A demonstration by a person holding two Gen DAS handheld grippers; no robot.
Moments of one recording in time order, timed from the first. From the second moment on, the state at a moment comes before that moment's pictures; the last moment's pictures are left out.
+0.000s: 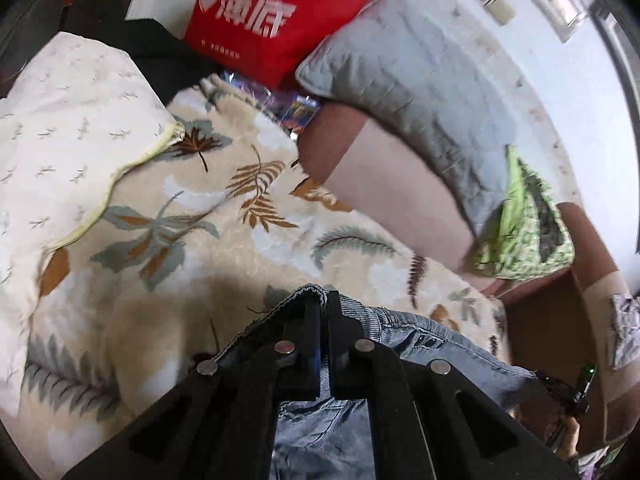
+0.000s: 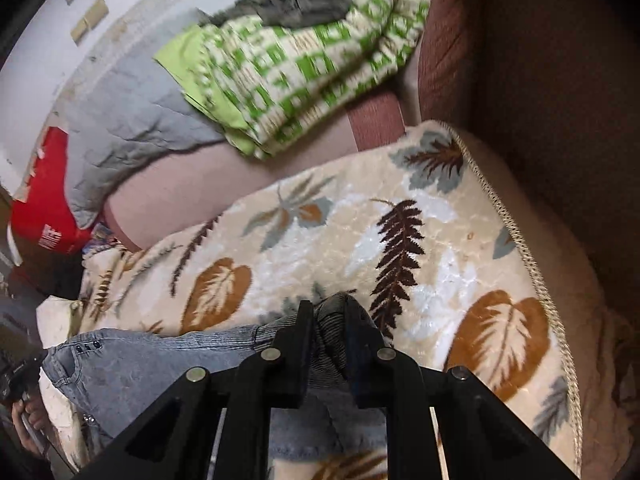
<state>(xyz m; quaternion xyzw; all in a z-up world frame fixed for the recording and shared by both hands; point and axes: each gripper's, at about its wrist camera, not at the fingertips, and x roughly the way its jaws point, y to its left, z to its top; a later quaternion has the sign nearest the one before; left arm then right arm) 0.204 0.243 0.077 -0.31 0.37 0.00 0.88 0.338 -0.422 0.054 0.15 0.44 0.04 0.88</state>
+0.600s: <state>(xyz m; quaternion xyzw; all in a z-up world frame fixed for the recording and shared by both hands) -0.002 0.238 0.021 -0.27 0.45 -0.06 0.85 0.080 -0.460 -0.012 0.17 0.50 0.08 0.85</state>
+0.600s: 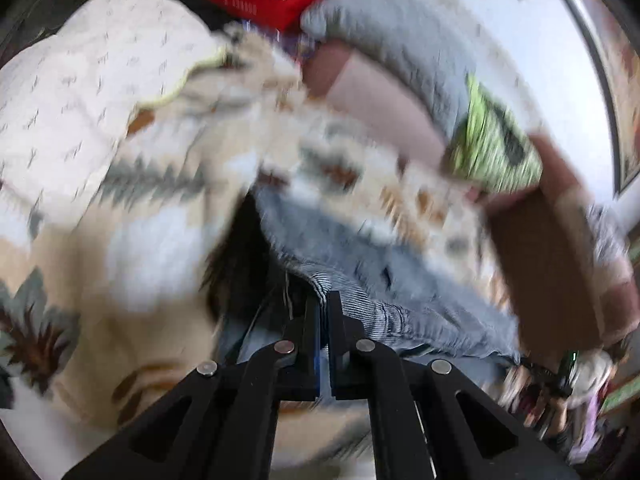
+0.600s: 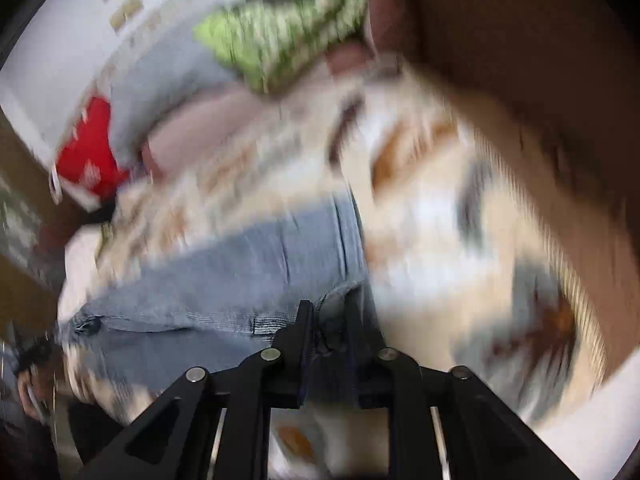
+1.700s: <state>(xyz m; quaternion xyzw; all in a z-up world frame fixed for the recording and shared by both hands) 0.043 0.147 -0.029 -0.10 0.48 0.02 0.87 0.179 -0.456 -0.039 0.12 0.53 -0.03 0.84</state>
